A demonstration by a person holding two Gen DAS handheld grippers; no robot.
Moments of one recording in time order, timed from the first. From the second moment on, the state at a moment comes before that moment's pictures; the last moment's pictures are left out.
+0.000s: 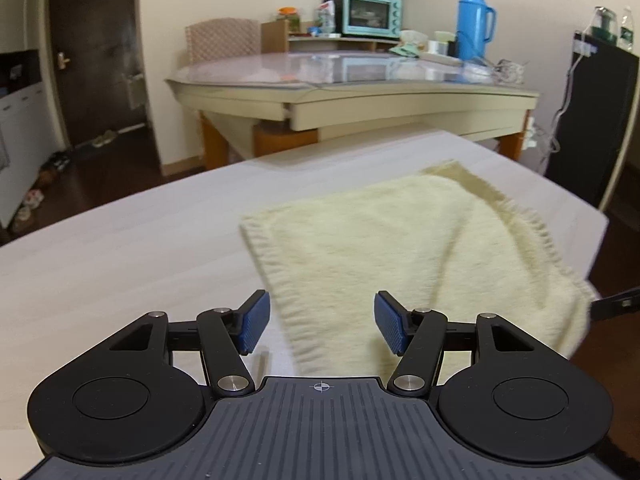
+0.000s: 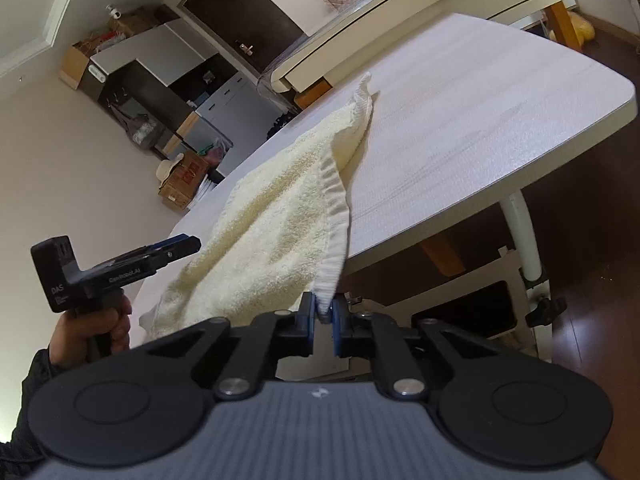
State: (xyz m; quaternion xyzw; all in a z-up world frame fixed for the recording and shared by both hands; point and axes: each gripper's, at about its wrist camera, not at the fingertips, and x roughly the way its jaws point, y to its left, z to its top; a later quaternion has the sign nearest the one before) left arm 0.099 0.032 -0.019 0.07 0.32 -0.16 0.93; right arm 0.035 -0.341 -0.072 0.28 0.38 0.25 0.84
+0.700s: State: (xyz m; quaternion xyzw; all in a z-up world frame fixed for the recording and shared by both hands) left arm 0.062 0.058 -0.017 0.12 0.32 -0.22 0.91; right arm 0.040 -0.347 -0.013 0.33 0.32 0.31 0.83
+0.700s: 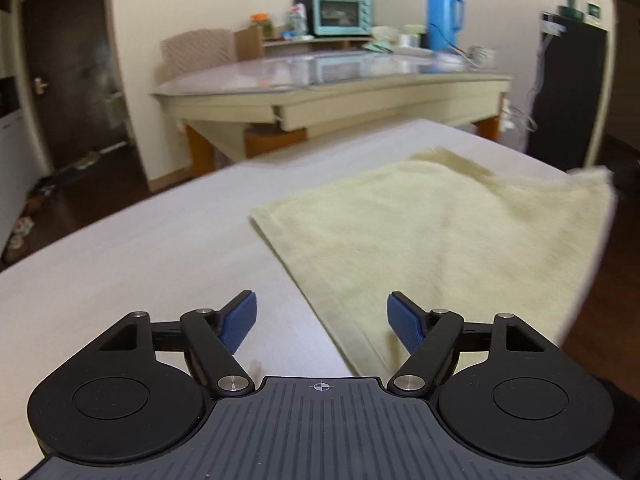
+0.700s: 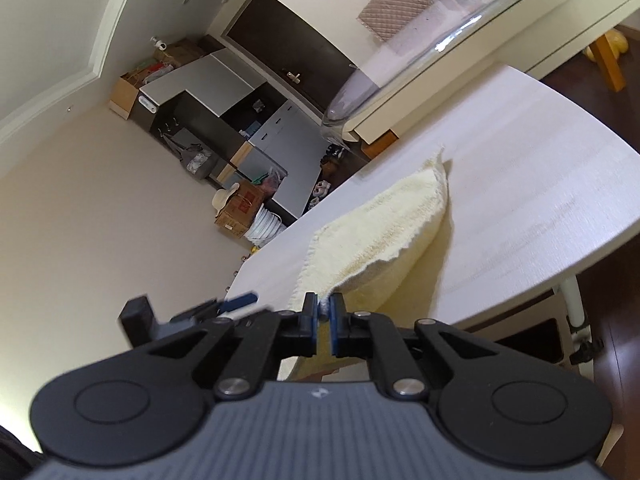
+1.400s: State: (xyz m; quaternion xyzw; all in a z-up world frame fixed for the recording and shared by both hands) left arm 0.026 0.062 -0.027 0.12 0.31 -0.23 0.91; right arm 0.063 -0.328 0.024 0.32 0.29 0.34 0.84
